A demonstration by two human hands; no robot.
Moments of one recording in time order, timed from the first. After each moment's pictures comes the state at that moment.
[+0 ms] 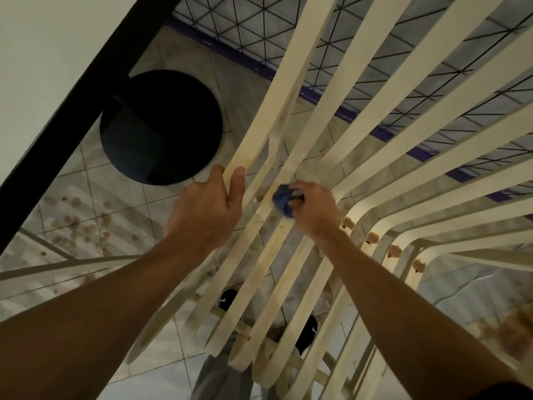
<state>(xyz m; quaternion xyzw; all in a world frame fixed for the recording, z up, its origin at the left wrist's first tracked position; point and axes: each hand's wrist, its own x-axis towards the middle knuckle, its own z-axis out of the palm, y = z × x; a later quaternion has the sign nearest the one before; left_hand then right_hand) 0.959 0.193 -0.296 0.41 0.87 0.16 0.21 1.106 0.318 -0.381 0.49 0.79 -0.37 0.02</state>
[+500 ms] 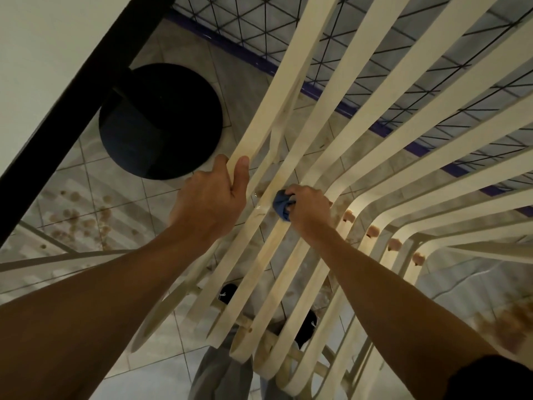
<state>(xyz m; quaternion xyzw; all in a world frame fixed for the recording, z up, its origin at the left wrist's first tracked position) 0.958 0.190 -0.303 0.42 0.87 0.17 0.18 1.103 0.300 -0.398 0.49 0.81 -0.31 0.11</state>
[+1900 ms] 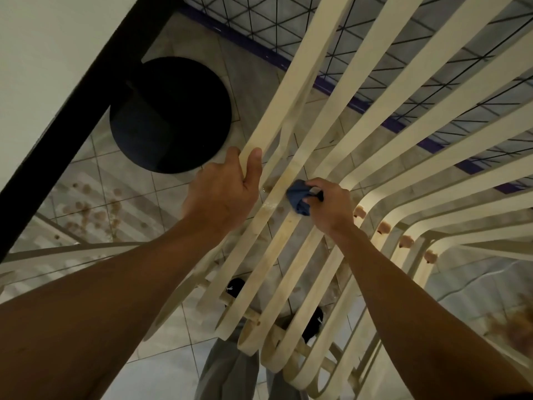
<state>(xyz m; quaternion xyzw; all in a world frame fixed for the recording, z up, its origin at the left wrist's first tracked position) 0.959 0.191 -0.302 0.42 0.88 0.17 0.18 1.124 0.307 -0.397 0.52 0.75 -0.40 0.02</state>
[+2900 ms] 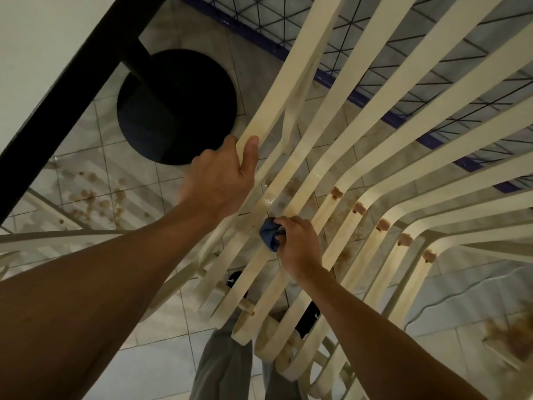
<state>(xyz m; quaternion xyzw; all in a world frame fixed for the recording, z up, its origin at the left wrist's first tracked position) 0.961 0.194 -0.298 0.39 0.89 0.15 0.17 1.140 0.217 -0.408 0.42 0.83 -0.36 0.10</state>
